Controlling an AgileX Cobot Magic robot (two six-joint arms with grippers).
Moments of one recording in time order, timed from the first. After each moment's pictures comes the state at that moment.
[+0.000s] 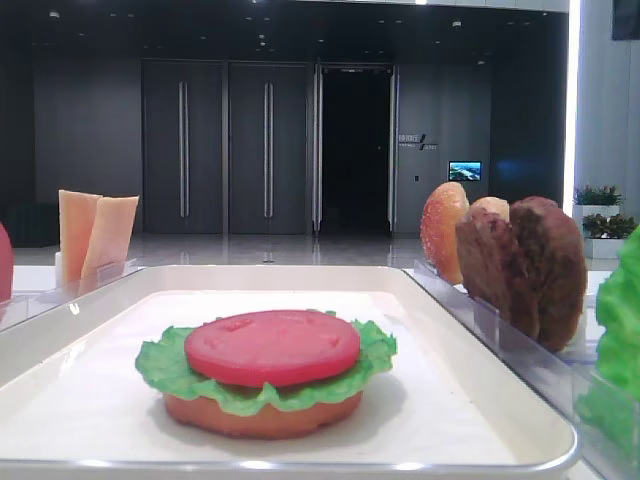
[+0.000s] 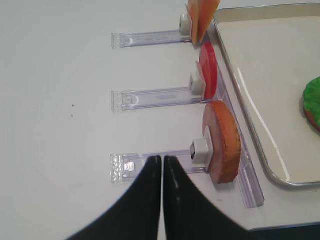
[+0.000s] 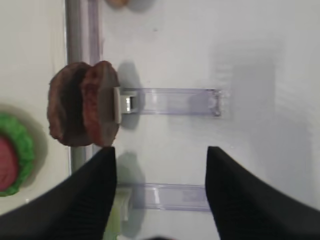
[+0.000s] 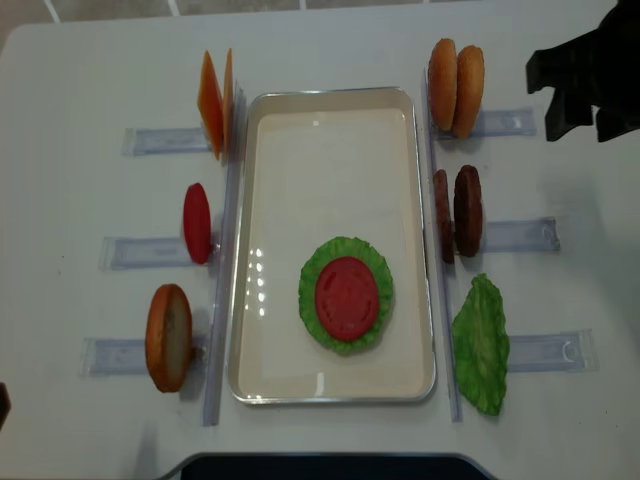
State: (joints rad) left arm -0.05 -0.02 -0.47 0.01 1.11 0.03; right arm 0.31 1.43 -1.27 0.05 1.22 0.23
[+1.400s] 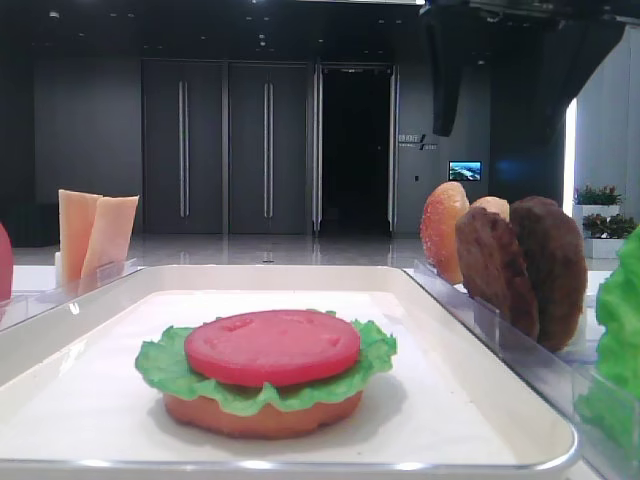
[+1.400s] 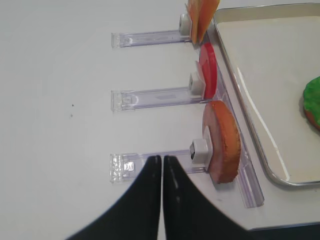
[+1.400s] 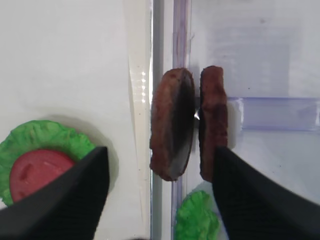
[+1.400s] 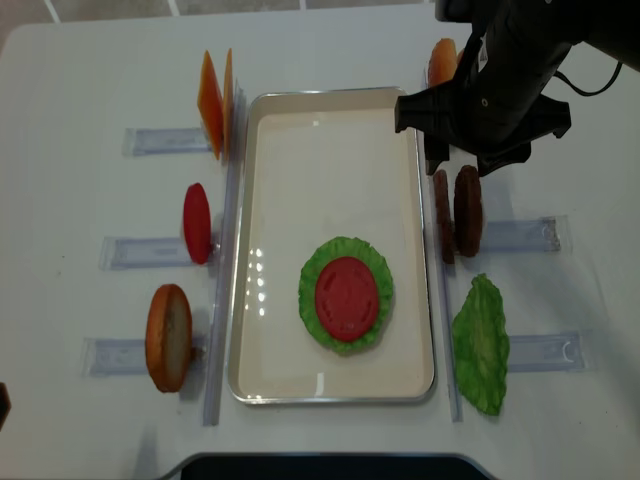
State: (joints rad) left arm -0.05 -0.02 -0.47 0.01 1.11 0.03; right arm 0.56 1.66 -1.33 0.03 1.08 0.51
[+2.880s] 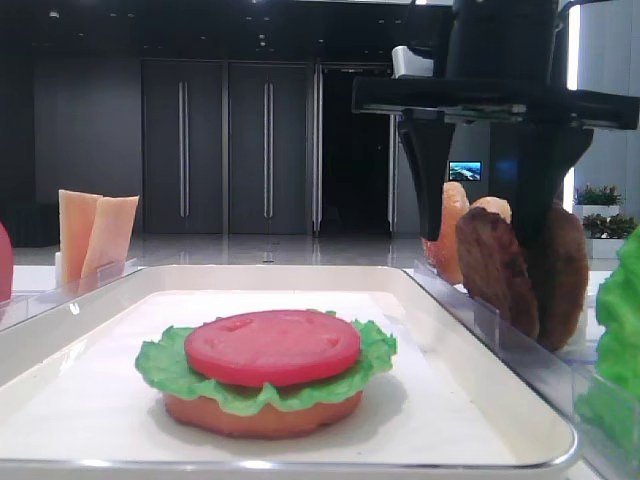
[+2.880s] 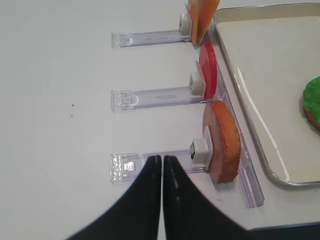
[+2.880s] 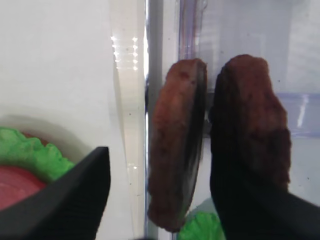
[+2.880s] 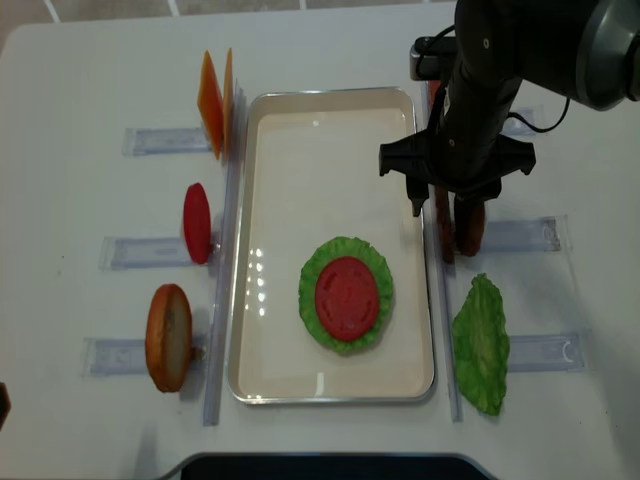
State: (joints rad) left arm -0.05 -0.02 -0.47 0.01 1.11 0.03; right arm 0.56 1.83 -1.33 0.06 1.05 0.48
